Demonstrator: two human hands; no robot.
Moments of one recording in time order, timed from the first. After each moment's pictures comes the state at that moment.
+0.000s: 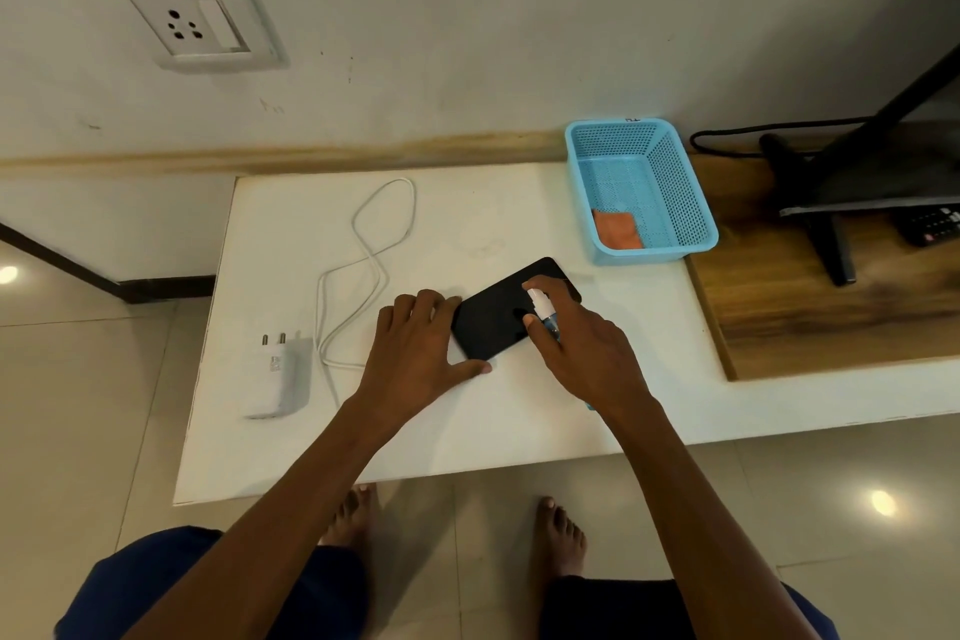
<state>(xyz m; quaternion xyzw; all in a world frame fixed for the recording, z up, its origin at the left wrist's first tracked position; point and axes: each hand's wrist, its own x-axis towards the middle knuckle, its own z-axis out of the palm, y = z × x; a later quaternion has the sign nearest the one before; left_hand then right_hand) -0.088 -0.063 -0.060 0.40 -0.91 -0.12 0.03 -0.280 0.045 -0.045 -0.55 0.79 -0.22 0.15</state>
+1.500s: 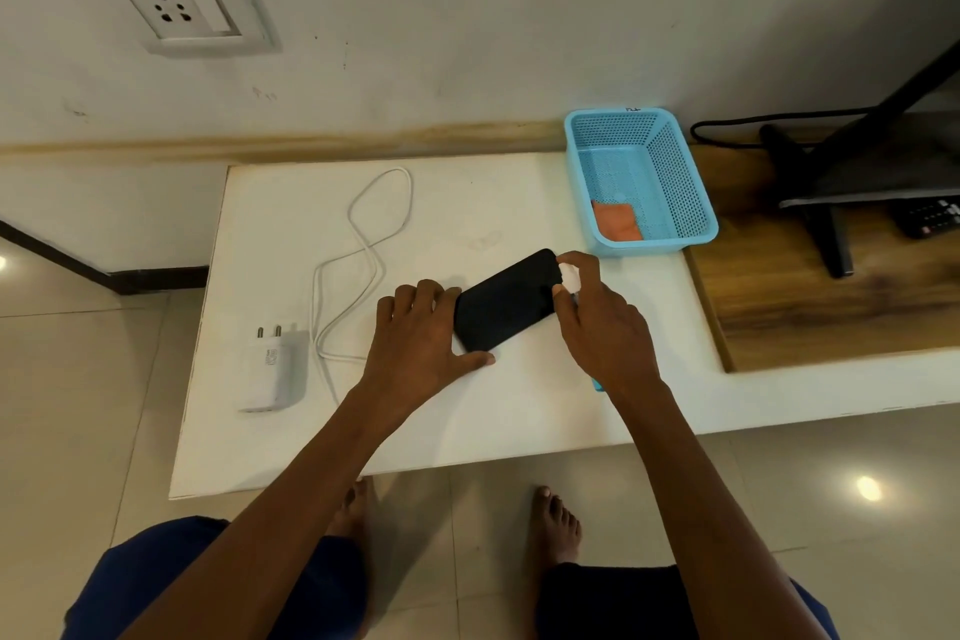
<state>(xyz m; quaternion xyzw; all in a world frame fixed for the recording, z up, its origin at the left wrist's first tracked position) -0.094 -0.063 -0.059 0.41 -0.91 -0.10 0.02 -0.292 0.043 -0.034 -0.48 0.85 -0.21 0.12</state>
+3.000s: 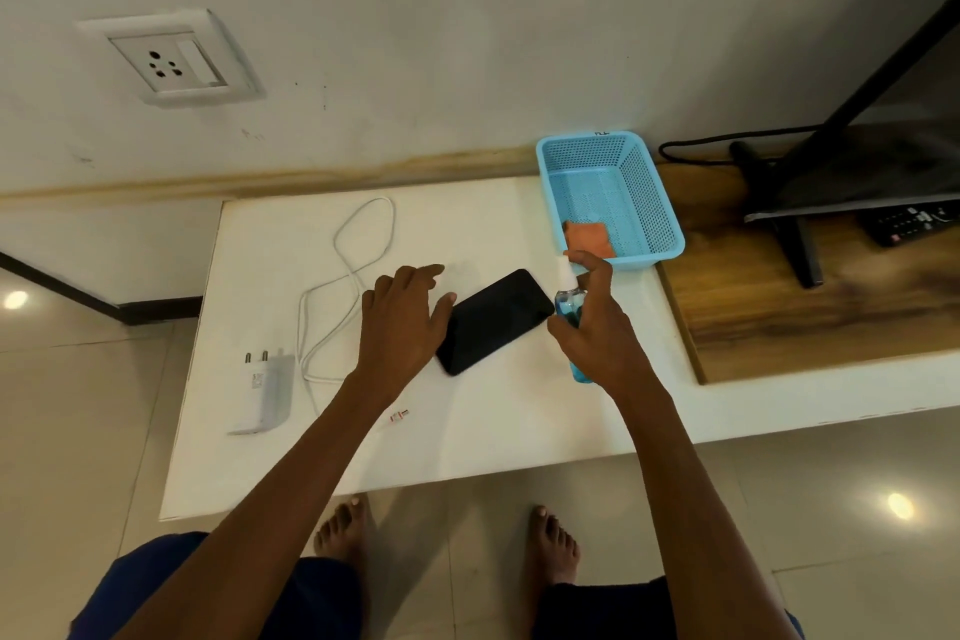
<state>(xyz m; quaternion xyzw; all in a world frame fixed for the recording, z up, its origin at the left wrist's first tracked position) -0.123 -0.082 -0.043 0.47 -0.85 -0.19 0.17 -0.325 0.053 -0.036 -0.44 0.77 -0.39 0.24</state>
